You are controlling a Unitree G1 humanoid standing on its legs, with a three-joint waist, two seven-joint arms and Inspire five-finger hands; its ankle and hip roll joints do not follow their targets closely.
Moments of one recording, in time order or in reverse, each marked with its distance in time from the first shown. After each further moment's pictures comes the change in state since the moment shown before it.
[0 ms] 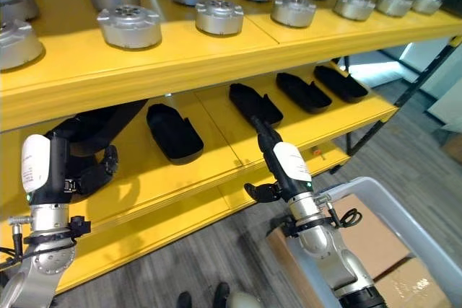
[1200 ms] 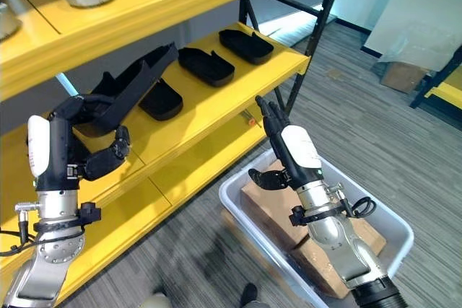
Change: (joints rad) left arm -0.094 0.005 -0.049 -0.072 -0.096 -0.039 -0.015; right arm -0.029 -0.084 -0.021 -0.042 0.050 -0.034 -0.056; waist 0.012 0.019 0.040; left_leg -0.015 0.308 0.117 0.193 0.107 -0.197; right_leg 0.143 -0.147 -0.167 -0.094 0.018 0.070
